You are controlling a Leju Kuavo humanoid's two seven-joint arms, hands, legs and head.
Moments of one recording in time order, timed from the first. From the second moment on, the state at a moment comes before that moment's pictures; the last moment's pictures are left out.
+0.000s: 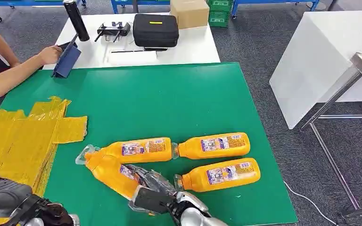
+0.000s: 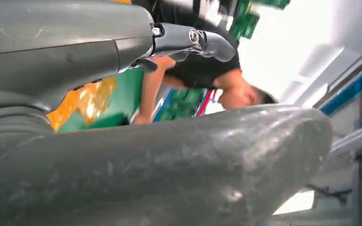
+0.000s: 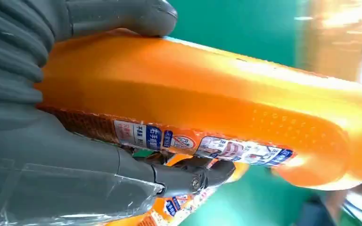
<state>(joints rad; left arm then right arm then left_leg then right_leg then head) 0.18 -0.32 0.09 -1.97 0.08 0.70 -0.66 -0.21 0.12 0.90 -1.11 0.08 -0.03 -0.25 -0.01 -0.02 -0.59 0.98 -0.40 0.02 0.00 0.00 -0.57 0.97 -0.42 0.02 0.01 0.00</state>
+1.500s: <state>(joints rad) 0.17 -0.03 -0.24 -1.61 0.21 -0.35 -0.49 -0.12 0.08 0.74 -1.32 0.14 0.17 -0.39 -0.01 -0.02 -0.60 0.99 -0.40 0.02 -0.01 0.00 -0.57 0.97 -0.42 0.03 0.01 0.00</state>
